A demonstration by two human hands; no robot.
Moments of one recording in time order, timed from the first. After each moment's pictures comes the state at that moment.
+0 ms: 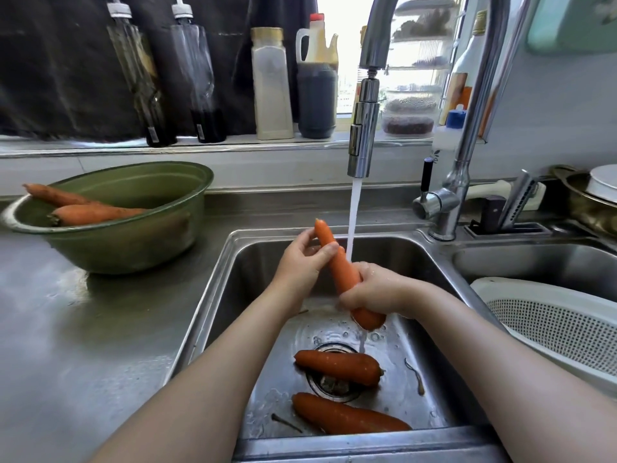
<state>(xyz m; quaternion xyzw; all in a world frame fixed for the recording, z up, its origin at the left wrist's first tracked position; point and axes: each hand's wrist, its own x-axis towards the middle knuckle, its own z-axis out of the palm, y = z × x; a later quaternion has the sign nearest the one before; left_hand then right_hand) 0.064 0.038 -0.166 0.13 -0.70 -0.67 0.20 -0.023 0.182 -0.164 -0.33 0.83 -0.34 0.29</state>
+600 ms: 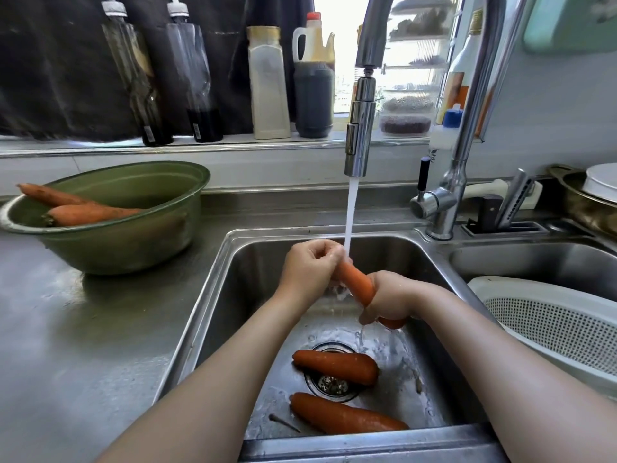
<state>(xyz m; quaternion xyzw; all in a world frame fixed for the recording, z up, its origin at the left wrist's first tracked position) 0.062 0.053 -0.165 0.10 -0.75 -0.60 0.24 -0.050 0.195 -0.182 -0.32 0.90 -0.17 0.24</state>
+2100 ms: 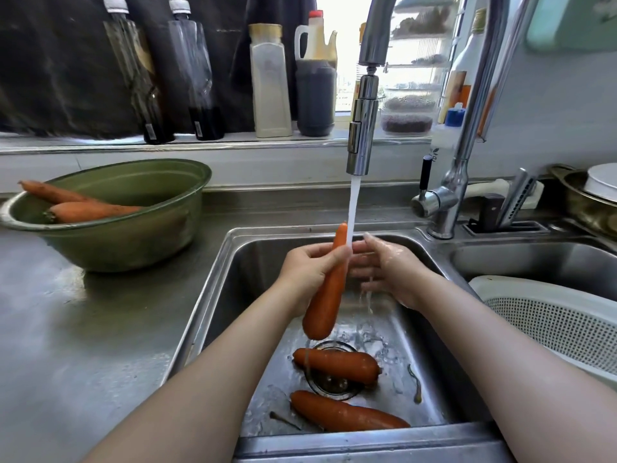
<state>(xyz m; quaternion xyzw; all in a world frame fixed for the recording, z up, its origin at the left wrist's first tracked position) 0.066 0.052 -0.160 0.18 -0.66 -0.71 0.14 -0.045 0.187 -0.166 -0.19 0.71 -0.62 0.27</state>
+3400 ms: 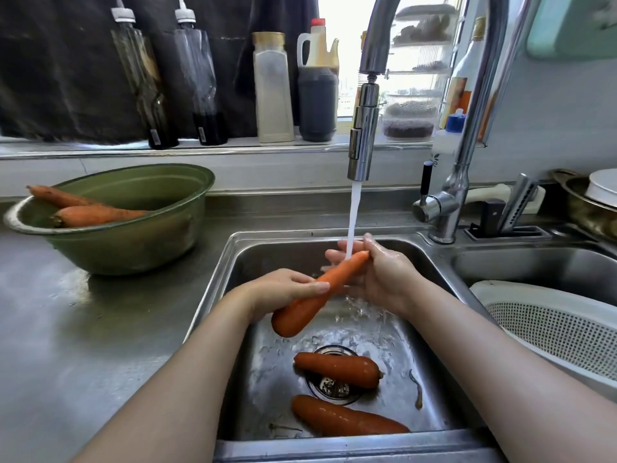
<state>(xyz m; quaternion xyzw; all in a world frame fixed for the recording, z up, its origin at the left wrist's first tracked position) 0.090 -0.007 -0.168 0.14 -0.82 -0.55 -0.08 -0.023 0.177 -0.160 -0.13 0.56 -0.74 0.35</state>
